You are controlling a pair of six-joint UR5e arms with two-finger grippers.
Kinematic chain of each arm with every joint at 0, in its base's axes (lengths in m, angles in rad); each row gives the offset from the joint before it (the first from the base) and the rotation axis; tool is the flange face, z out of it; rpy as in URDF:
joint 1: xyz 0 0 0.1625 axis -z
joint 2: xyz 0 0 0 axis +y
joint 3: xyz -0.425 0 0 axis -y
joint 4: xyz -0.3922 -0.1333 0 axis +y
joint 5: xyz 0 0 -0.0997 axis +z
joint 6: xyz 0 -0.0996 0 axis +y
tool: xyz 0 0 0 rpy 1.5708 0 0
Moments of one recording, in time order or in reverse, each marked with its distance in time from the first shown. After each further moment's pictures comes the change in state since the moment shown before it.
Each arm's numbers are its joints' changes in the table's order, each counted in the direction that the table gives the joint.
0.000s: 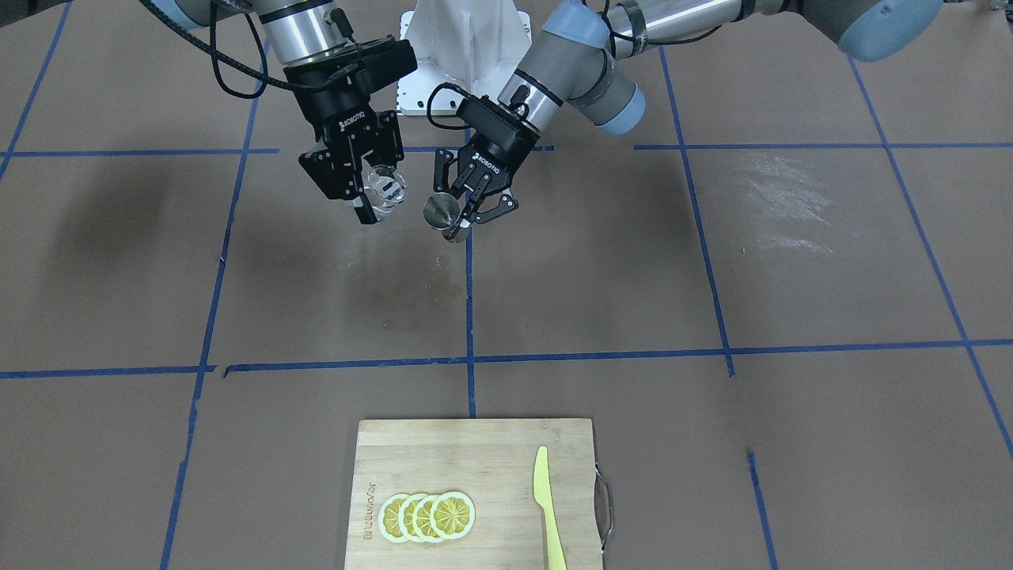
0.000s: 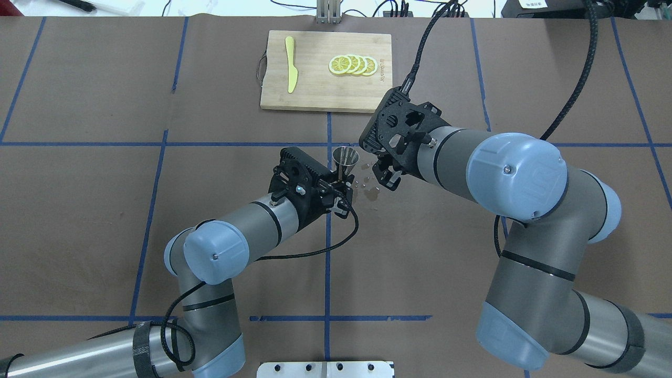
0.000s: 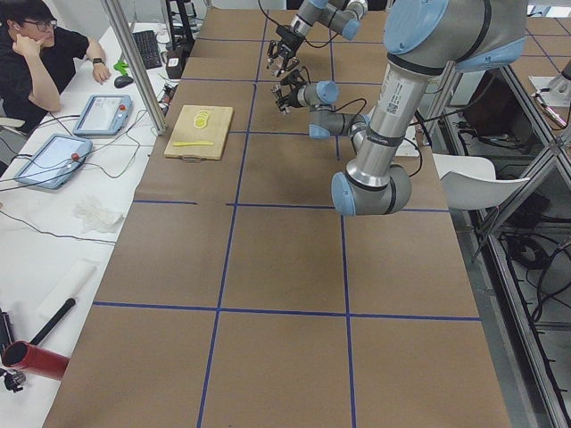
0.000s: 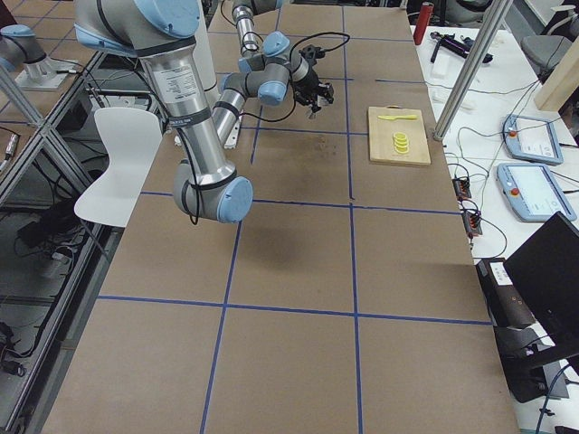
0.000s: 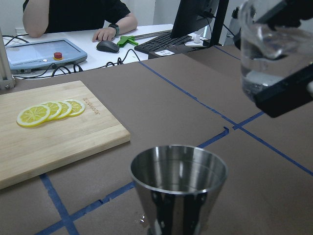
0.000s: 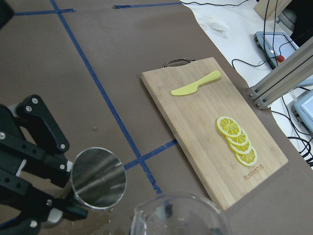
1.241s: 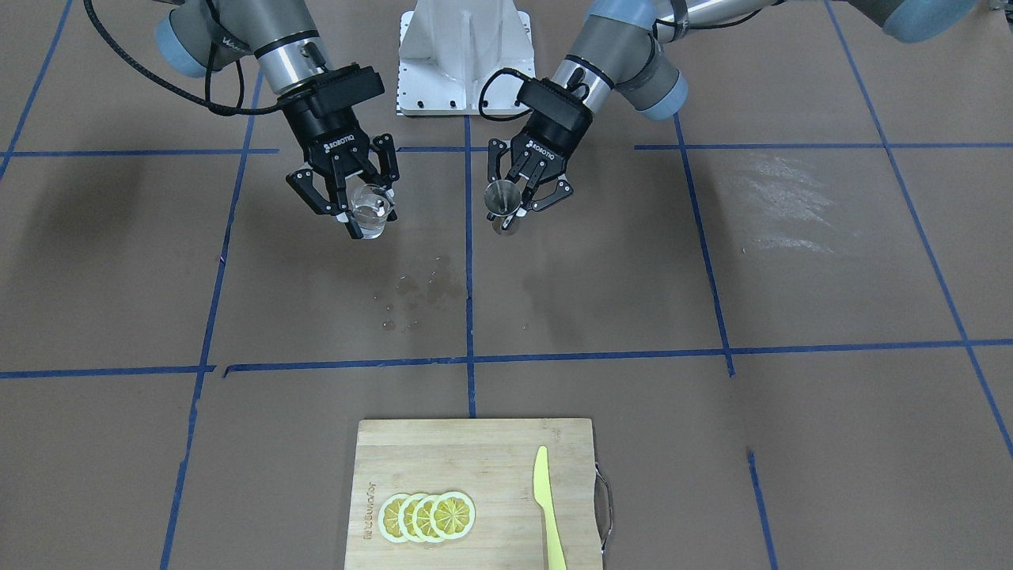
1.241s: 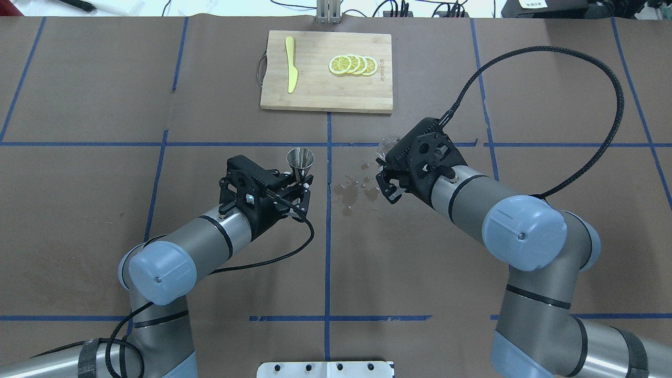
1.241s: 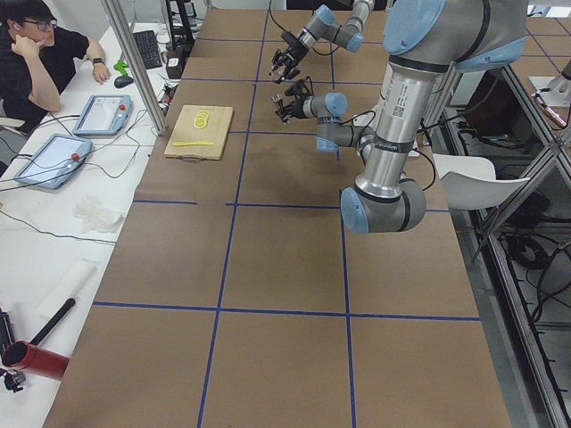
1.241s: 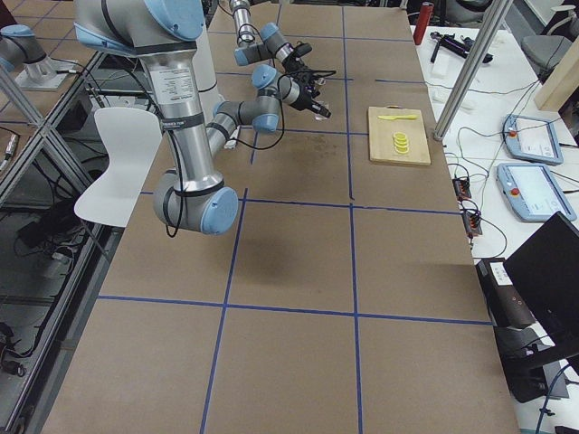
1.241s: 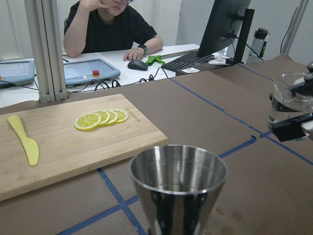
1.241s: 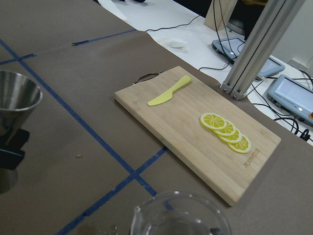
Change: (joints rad) left arm -0.010 -0.161 -0.114 0.032 -0.093 0.004; right arm 0.085 0.135 -0.062 -0.328 0.165 -0.256
